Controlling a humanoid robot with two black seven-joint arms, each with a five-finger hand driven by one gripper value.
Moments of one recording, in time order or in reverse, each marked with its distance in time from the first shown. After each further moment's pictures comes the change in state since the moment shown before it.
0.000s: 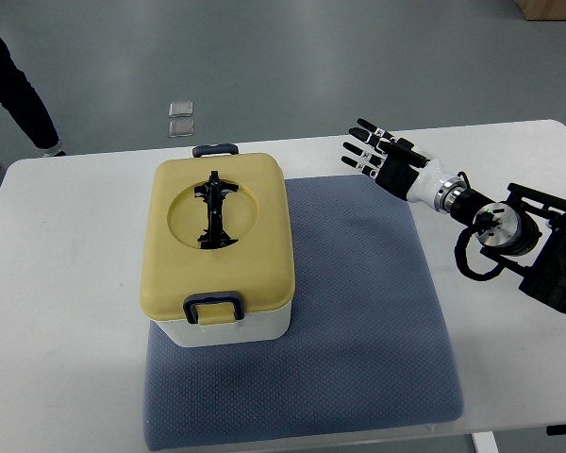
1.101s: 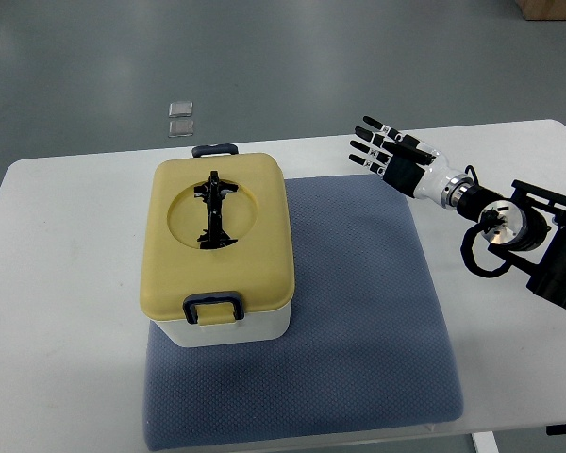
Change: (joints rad) left arm -0.035 0.000 0.005 0.000 0.000 -0.004 -0.003; right arm 0.009 -0.027 0.008 -0.002 -0.103 -0.017 0.014
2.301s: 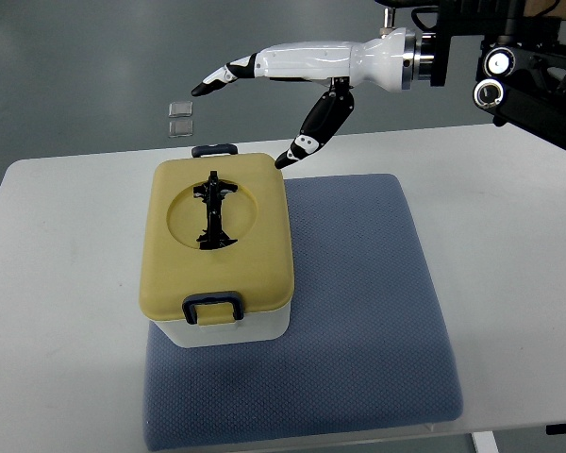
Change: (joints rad) left arm 0.000 0.000 0.000 0.000 0.000 0.000 0.000; right arm 0.520 -0.115 -0.010 0.412 -1.707 0.107 0.358
